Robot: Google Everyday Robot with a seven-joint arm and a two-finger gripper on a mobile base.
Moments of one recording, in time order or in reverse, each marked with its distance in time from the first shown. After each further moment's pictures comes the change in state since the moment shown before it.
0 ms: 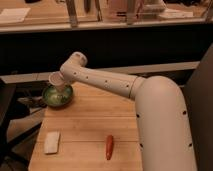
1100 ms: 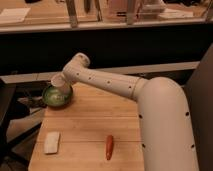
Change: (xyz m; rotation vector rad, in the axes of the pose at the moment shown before) arm 0.004 0.004 0.000 0.026 0.001 -0.016
